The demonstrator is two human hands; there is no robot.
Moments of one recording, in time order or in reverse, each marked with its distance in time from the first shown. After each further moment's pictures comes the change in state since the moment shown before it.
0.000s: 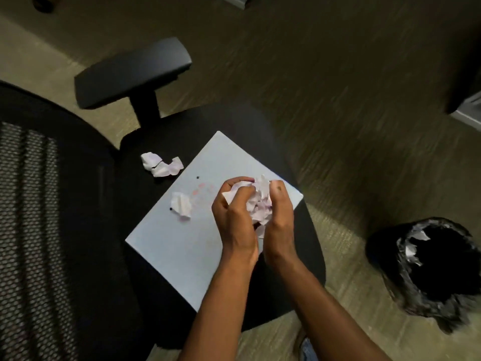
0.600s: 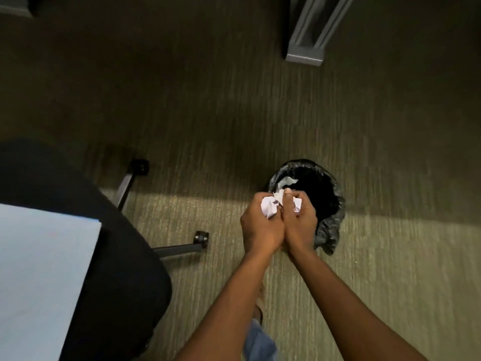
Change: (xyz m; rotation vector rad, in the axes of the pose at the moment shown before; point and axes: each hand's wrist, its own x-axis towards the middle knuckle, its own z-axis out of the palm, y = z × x) left_hand -0.158 -0.229 0.265 0.866 -0.586 -0.015; right_hand 0.001 -0.005 -0.404 -0.350 0.799 -0.026
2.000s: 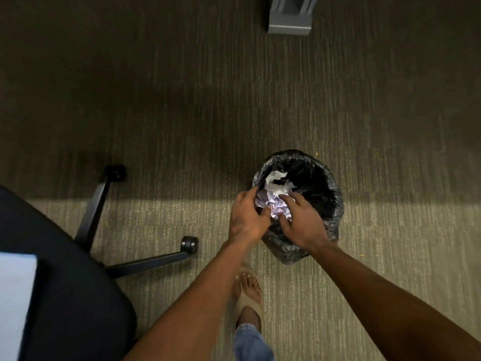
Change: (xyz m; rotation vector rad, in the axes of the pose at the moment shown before) left_hand 0.092 -0.048 0.067 0.485 -0.200 0.082; right_hand 0.108 0.118 -0.047 -0.838 -0.506 -0.296
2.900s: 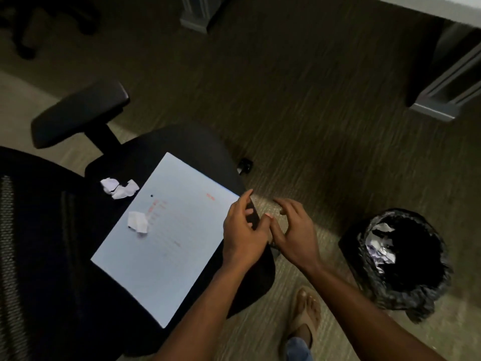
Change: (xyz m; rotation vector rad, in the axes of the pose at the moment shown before) left_hand -0.186 -0.142 -0.264 -0.513 0.588 -0.076; right_hand -0.076 -0.350 0.042 0.286 0.054 -0.506
